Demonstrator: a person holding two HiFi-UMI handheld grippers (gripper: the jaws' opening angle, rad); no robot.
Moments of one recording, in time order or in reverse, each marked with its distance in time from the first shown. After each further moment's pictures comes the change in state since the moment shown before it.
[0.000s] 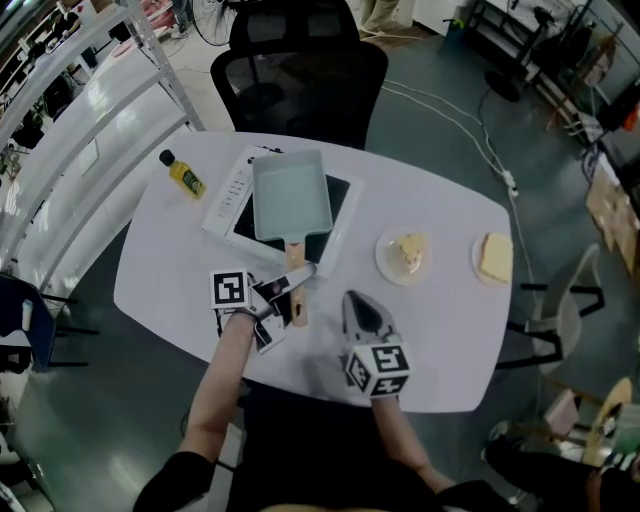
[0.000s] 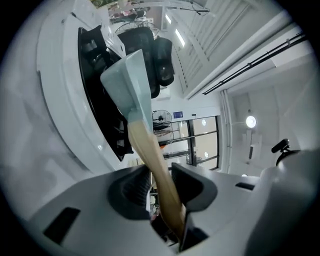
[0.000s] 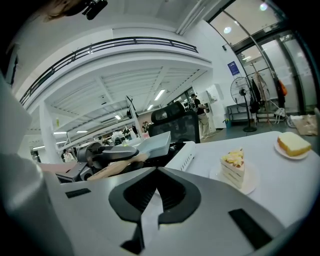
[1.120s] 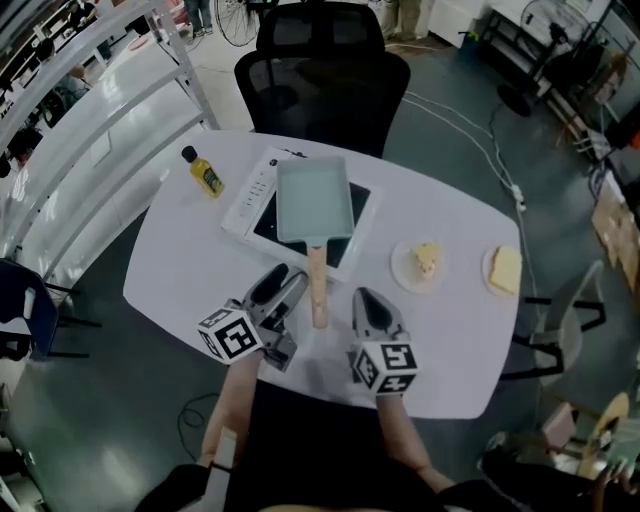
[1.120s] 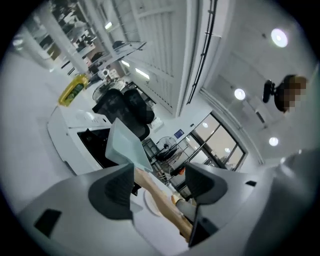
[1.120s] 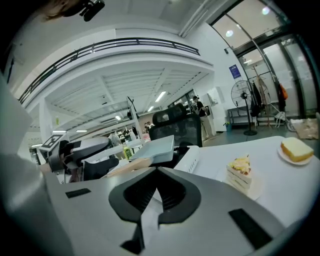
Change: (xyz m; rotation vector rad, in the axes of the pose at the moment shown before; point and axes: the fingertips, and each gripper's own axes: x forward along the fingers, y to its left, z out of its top) left arm -0.077 -0.028 0.027 0.489 -0.367 0.233; right arm 0.013 0.015 0.016 -0.020 -0.021 -0.013
